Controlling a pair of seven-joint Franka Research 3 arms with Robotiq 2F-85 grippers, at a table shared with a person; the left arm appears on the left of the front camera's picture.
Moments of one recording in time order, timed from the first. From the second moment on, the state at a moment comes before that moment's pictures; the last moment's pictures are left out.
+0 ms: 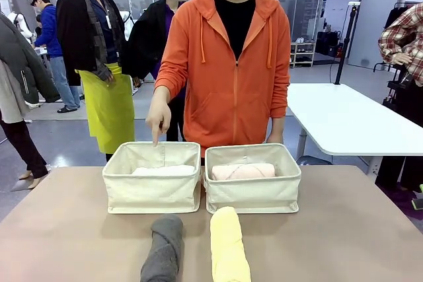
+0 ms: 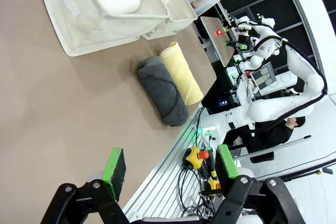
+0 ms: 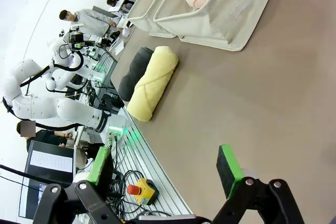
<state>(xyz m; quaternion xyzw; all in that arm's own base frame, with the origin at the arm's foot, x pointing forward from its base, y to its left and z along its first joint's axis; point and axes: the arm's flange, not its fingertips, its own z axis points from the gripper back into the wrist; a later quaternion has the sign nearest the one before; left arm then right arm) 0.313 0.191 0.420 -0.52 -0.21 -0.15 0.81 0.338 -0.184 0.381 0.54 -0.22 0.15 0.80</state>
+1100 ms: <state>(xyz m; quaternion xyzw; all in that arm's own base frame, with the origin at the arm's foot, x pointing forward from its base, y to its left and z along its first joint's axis) 0.365 -0.075 0.396 -0.38 0.00 -0.08 0.92 0.340 -0.184 0.380 0.54 -0.22 0.15 0.80</state>
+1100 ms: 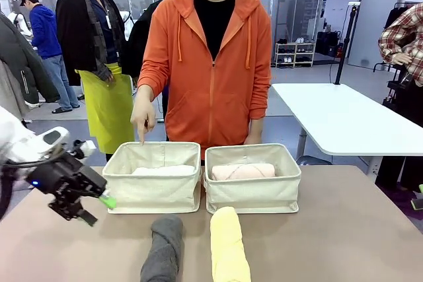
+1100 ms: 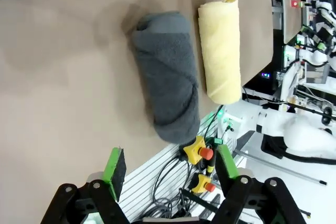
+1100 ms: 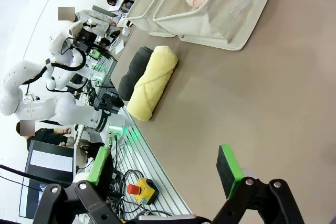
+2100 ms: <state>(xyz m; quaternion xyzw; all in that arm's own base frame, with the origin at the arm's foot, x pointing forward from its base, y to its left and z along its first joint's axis) 0.367 -0.169 0.332 -0.37 0.01 -0.06 0.93 0.340 -0.184 0.380 0.54 -0.22 0.15 0.80</state>
